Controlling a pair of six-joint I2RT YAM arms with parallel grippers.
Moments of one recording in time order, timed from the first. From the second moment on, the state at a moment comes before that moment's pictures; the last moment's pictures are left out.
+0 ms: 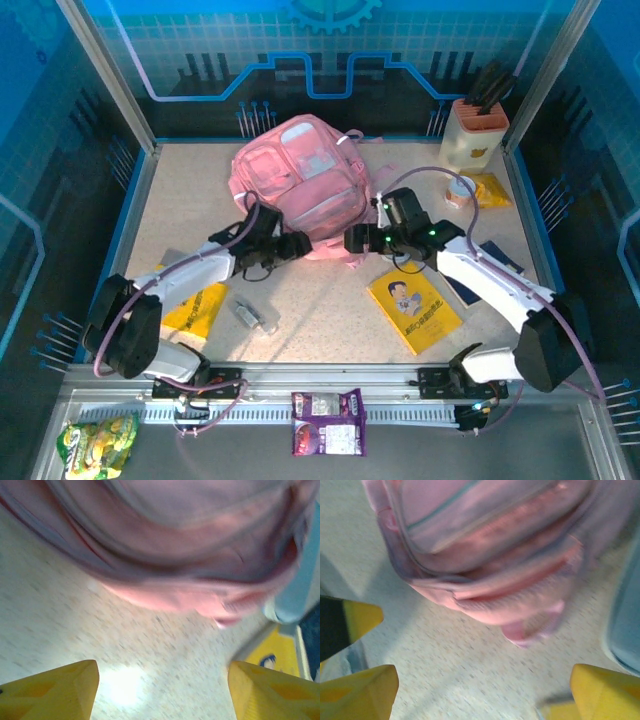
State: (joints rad) left arm -0.51 1.43 0.86 -0.34 0.21 -0.88; right arm 0.53 1.33 1.01 -0.55 -0.14 0.48
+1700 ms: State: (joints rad) left arm -0.93 1.48 0.69 -0.07 -0.07 -1.36; right arm 0.61 1.25 0.60 -0.54 -0.20 0.89
